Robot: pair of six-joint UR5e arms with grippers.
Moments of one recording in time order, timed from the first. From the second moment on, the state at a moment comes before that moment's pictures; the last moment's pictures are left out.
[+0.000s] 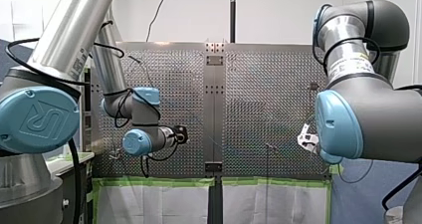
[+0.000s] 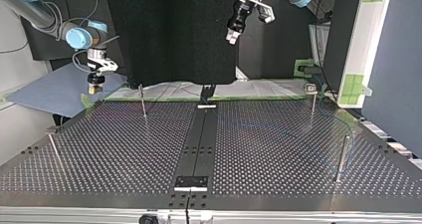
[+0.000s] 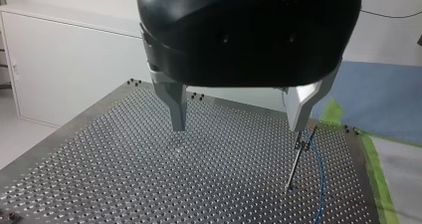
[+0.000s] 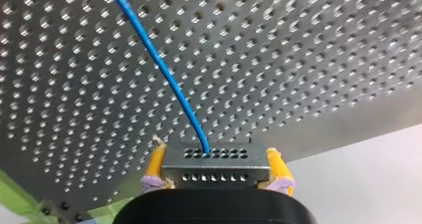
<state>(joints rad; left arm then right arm) -0.59 -1.95 -2.46 -1.90 -1.78 -1.82 1.59 -0.71 1.74 -1.03 1.42 1.92</state>
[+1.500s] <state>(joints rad) -0.59 -1.95 -2.46 -1.91 -1.77 -1.84 1.73 -1.10 1.75 -0.66 1.53 1.82</state>
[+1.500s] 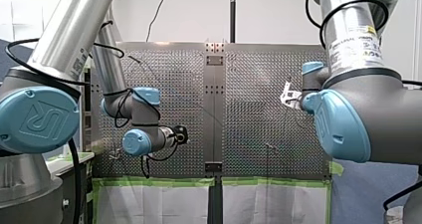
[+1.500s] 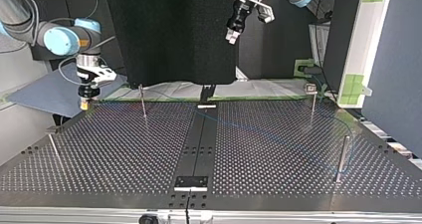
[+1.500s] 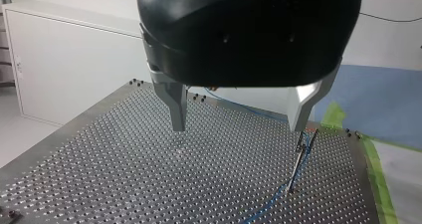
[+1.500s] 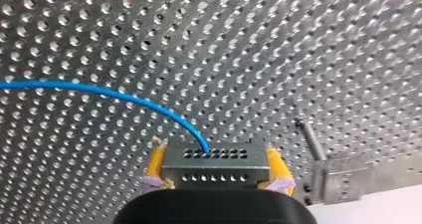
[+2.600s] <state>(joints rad) -0.59 -1.95 -2.46 -1.91 -1.77 -1.85 1.71 -1.29 1.76 -0.62 1.64 1.58</state>
